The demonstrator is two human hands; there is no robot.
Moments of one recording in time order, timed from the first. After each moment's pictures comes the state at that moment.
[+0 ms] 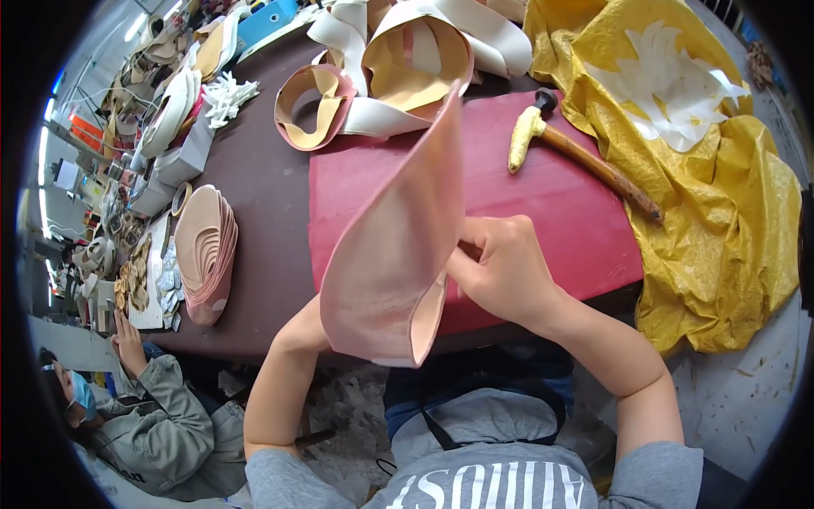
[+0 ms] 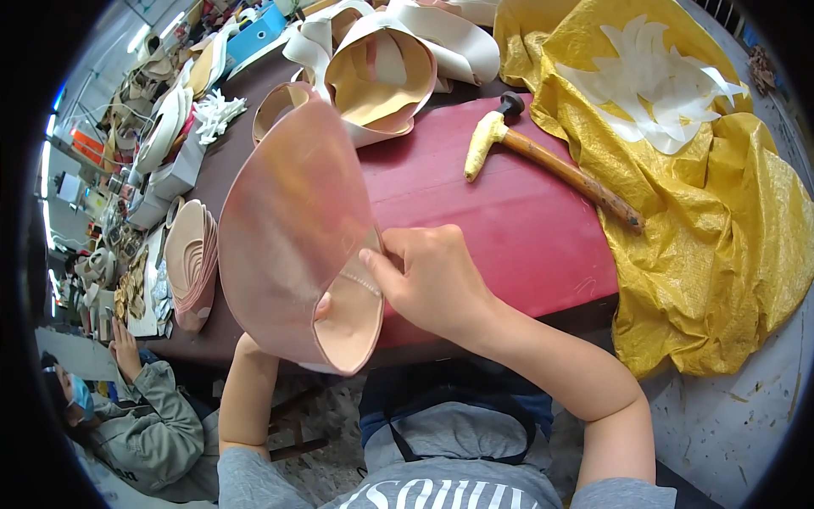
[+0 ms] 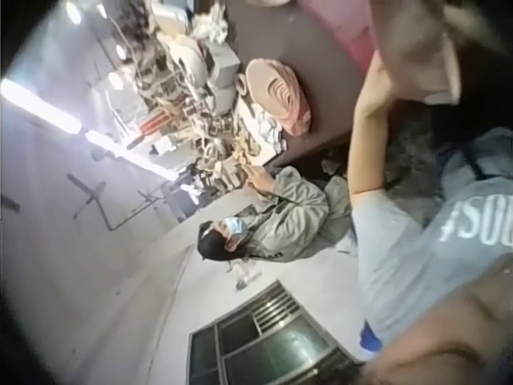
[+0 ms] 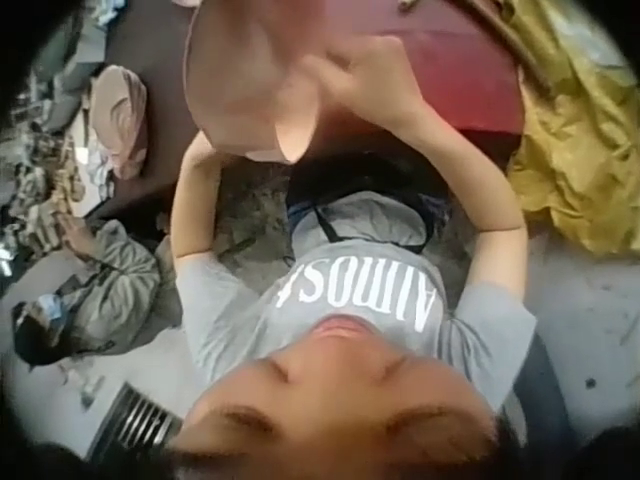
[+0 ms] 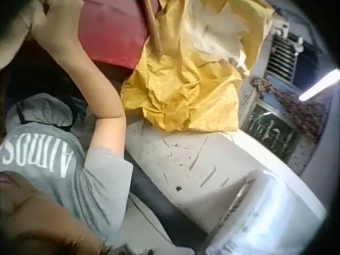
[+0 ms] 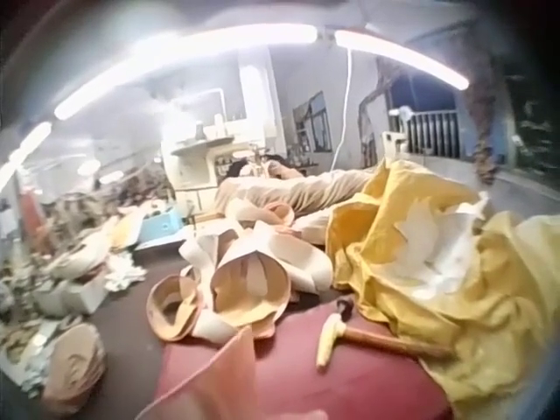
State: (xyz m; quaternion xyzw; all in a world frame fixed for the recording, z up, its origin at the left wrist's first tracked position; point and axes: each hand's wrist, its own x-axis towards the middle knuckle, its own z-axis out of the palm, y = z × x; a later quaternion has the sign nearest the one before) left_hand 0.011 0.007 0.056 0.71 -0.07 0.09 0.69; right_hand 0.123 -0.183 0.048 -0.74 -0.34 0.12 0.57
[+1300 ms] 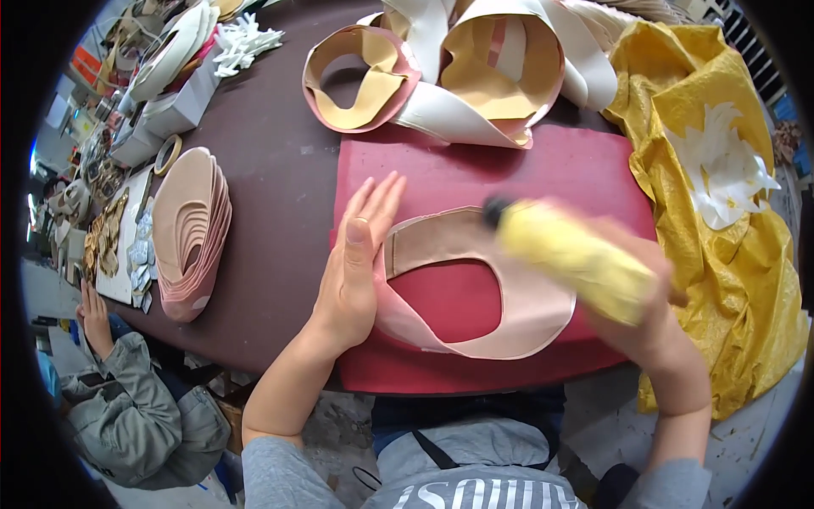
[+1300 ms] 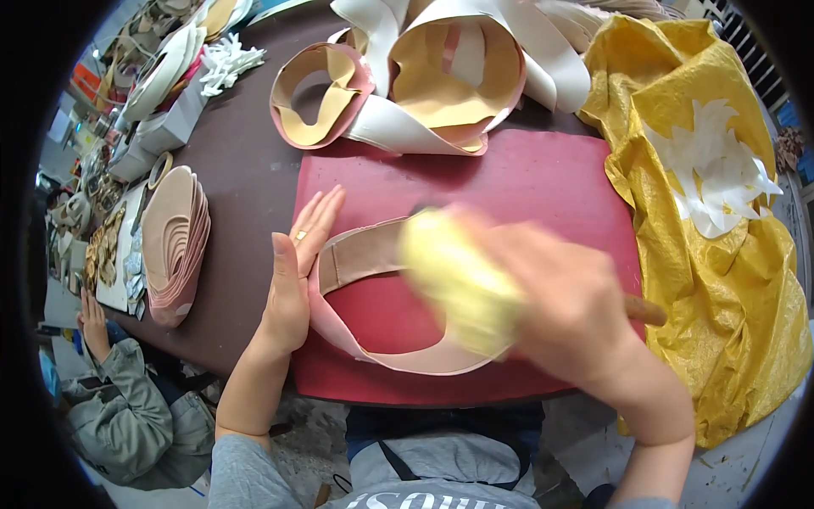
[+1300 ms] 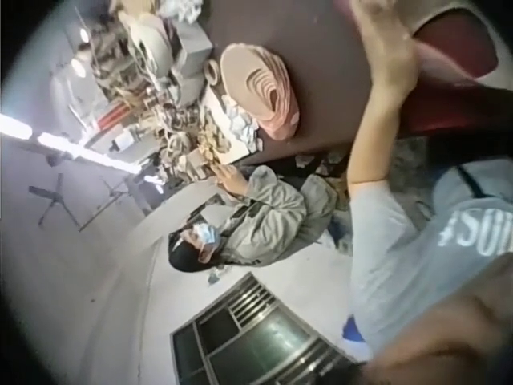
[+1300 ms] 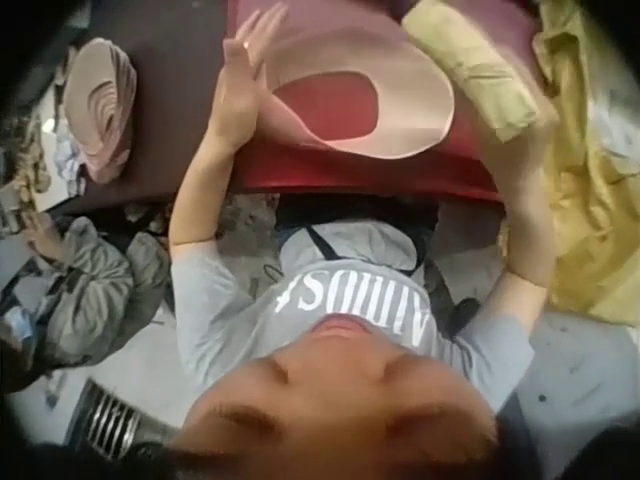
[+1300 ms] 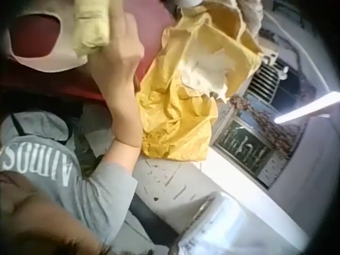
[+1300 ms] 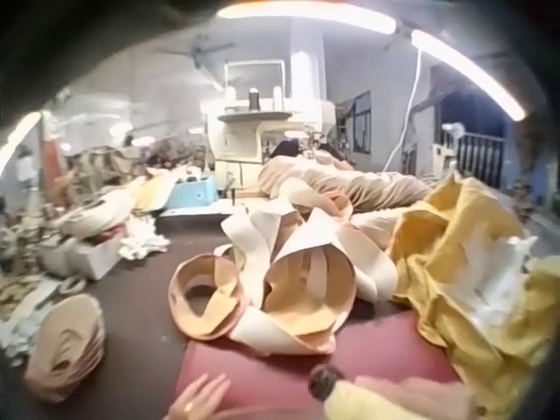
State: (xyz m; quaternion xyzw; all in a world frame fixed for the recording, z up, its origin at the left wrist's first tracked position) left_hand 0.026 0.015 -0.002 0.83 0.08 0.14 0.54; right_hand 0.156 -0.203 0.055 -0.72 -0.56 -0.17 0.36
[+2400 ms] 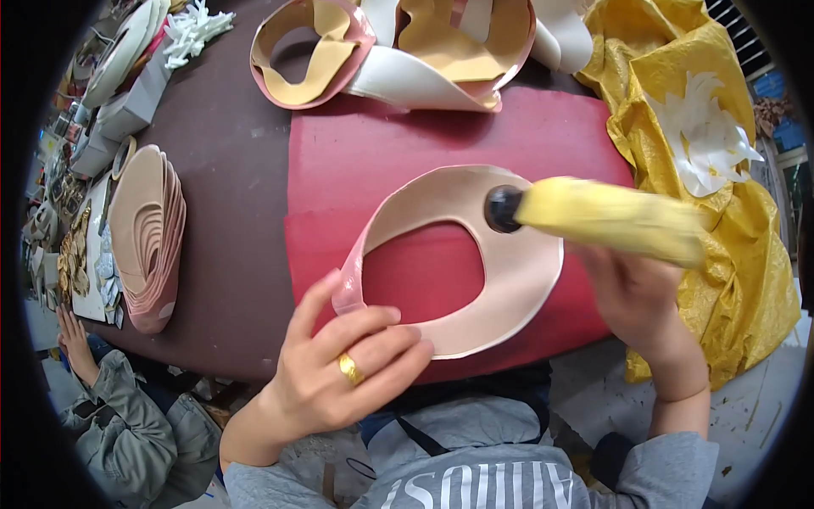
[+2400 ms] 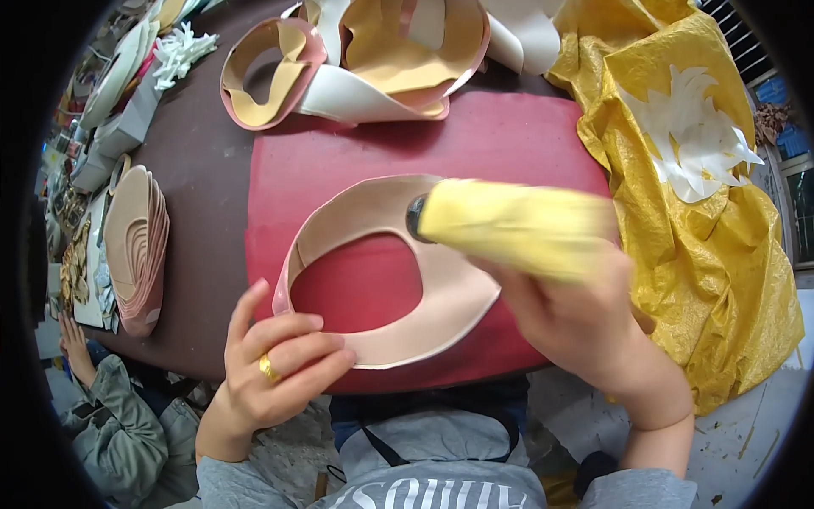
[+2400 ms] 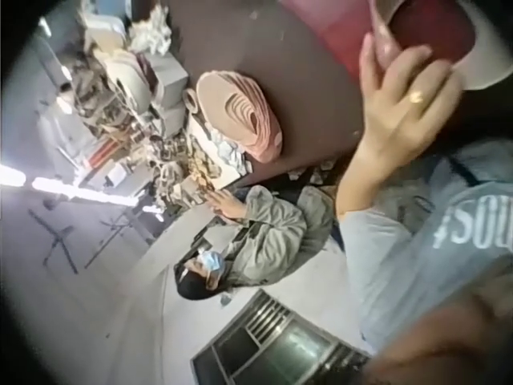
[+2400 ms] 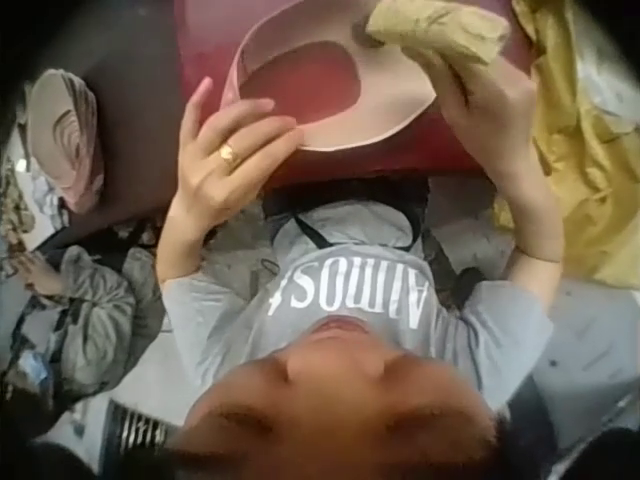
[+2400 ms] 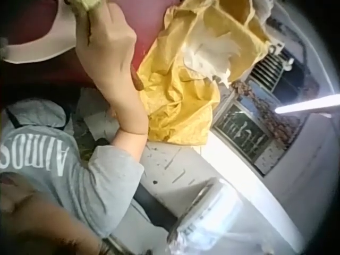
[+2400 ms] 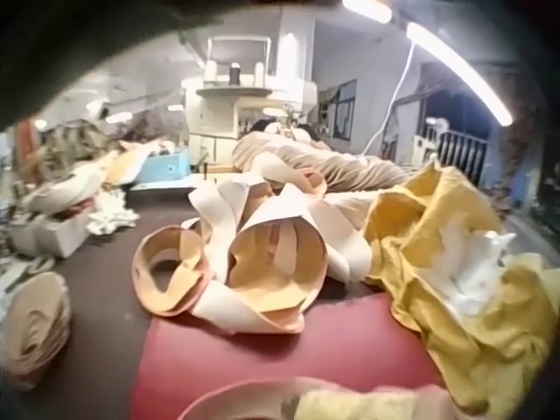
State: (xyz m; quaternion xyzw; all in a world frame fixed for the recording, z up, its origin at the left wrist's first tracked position) left_hand -0.021 -0.007 0.025 0.94 -0.19 0.20 0.19; right_hand 0.145 -0.239 0.040 -0.80 -0.49 -0.05 0.35
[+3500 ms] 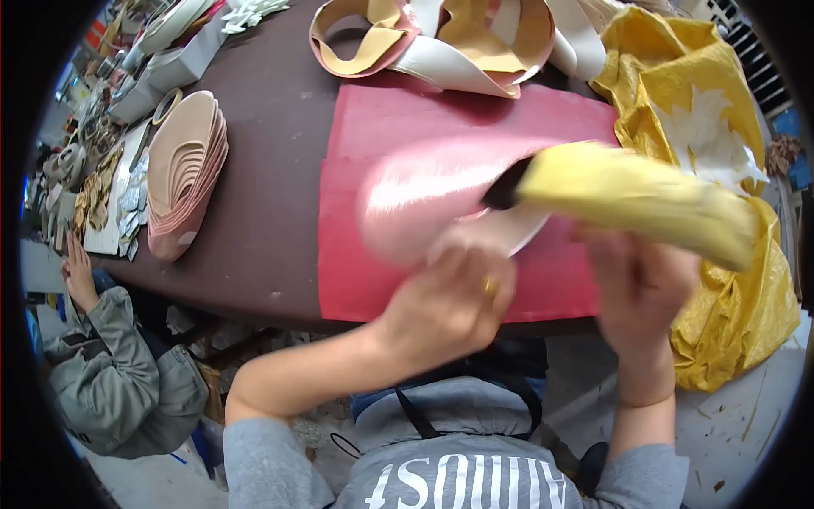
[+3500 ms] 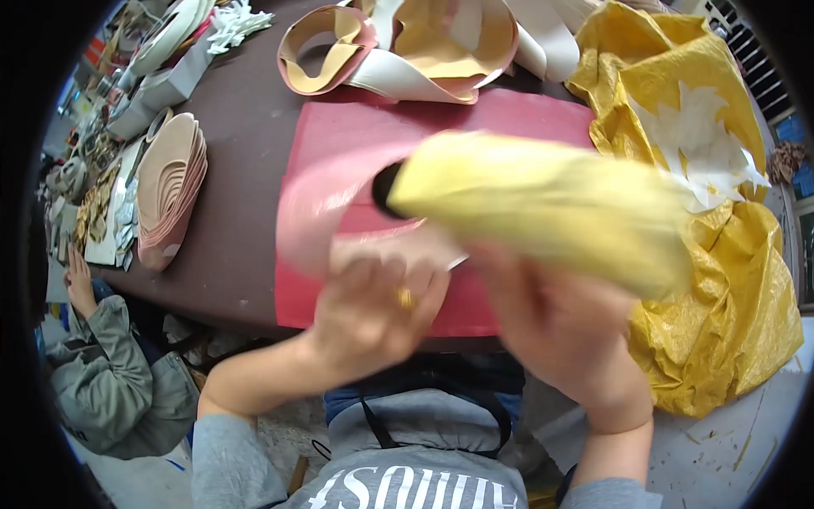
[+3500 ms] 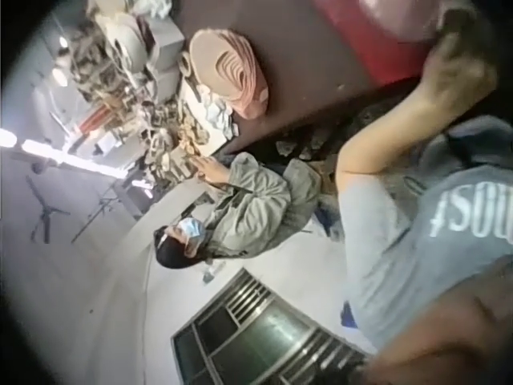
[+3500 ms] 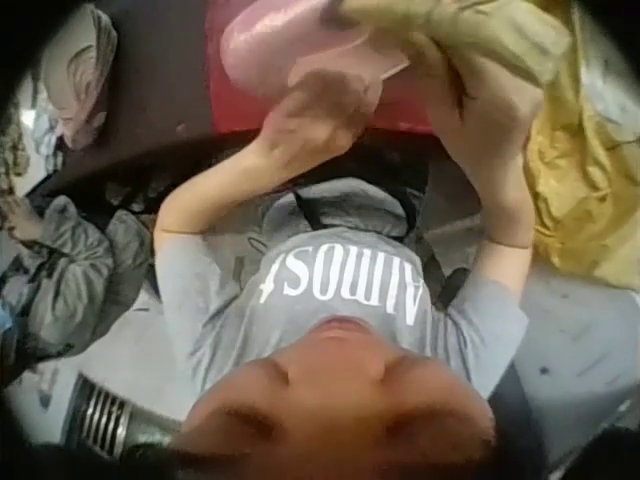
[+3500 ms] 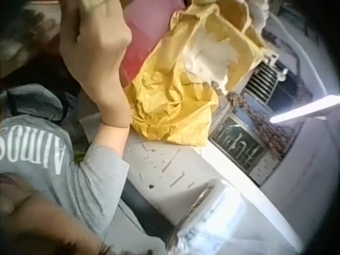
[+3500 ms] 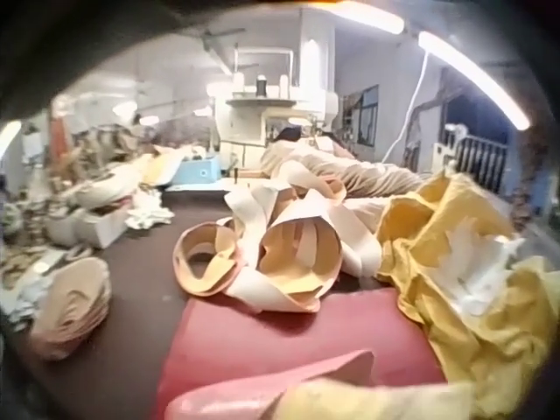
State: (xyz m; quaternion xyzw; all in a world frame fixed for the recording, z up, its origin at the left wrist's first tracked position) left_hand -0.005 -0.084 0.001 0.93 -0.16 0.34 -0.04; right_hand 0.099 -0.243 0.066 -0.78 -0.49 -0.16 0.37
